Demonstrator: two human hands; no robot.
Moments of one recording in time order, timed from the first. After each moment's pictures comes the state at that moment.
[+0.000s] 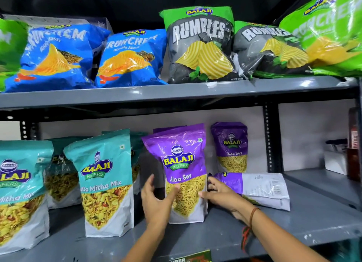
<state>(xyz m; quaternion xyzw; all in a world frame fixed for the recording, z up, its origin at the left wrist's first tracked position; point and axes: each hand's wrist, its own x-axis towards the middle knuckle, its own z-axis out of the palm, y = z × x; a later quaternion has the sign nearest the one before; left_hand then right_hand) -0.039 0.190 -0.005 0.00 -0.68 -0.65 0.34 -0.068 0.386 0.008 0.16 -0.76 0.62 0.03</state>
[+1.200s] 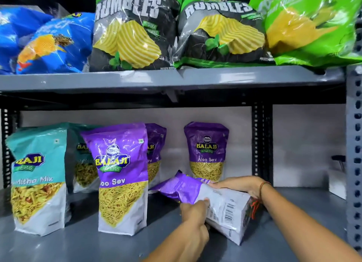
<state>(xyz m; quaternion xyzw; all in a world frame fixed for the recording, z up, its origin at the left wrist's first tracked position) -0.096 0.470 -0.003 0.16 -0.49 -0.85 0.08 -0.198 0.608 0.050 0.16 -0.84 0.44 -0.29</state>
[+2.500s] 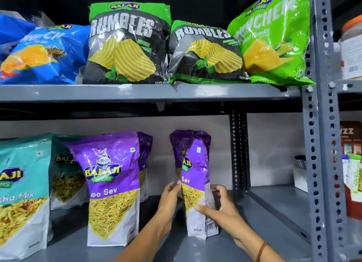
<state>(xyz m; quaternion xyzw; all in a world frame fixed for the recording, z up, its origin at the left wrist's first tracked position) -0.114 0.411 0.010 -0.05 -0.62 -0.78 0.09 -0.085 0.579 -0.011 0.15 -0.78 0.58 0.15</state>
